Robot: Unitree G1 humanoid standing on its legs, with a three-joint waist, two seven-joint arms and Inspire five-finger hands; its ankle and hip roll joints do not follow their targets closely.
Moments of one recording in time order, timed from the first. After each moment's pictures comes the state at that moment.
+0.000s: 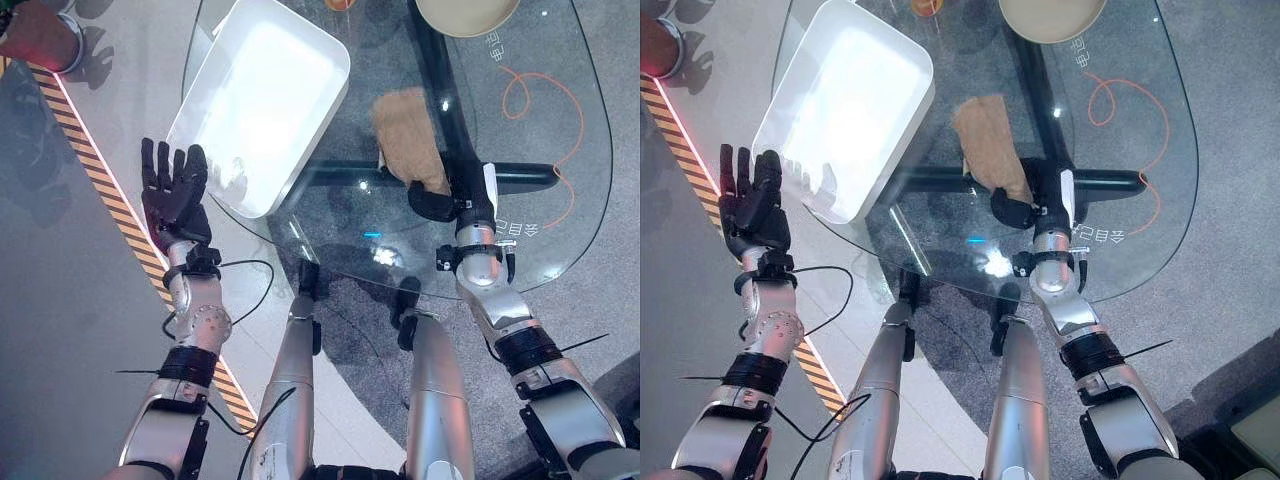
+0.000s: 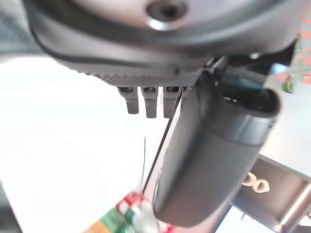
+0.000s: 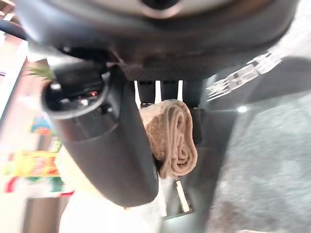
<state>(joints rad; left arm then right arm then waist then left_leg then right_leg) -0.53 0.29 -0.05 0.45 -1.21 -0.53 0.04 -0.64 -0.43 0.29 0.36 0.16 -0.06 -0.42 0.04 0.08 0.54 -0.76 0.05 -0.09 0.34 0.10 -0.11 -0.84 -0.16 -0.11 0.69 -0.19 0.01</state>
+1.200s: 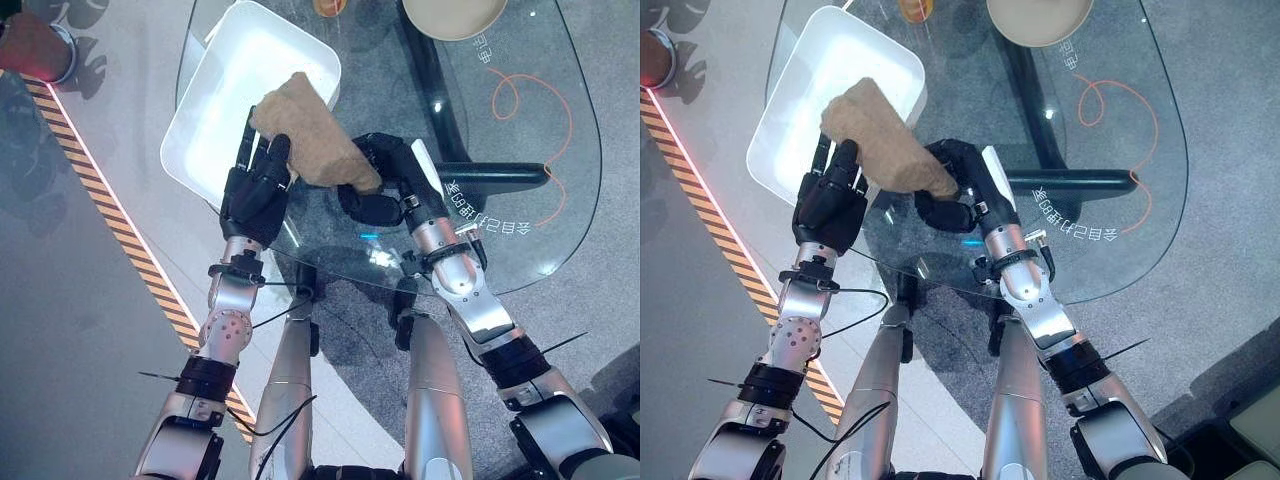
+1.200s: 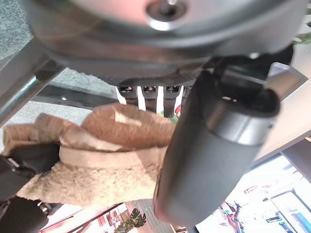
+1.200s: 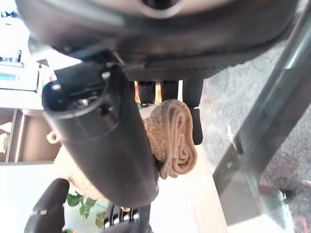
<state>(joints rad) -0.47 0.25 -0.11 0.21 -1.28 -0.17 -0.19 -0.60 -0.40 0.37 0.12 0.07 -0.10 -0.14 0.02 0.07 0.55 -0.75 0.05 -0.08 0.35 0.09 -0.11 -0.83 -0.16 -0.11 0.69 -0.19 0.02</state>
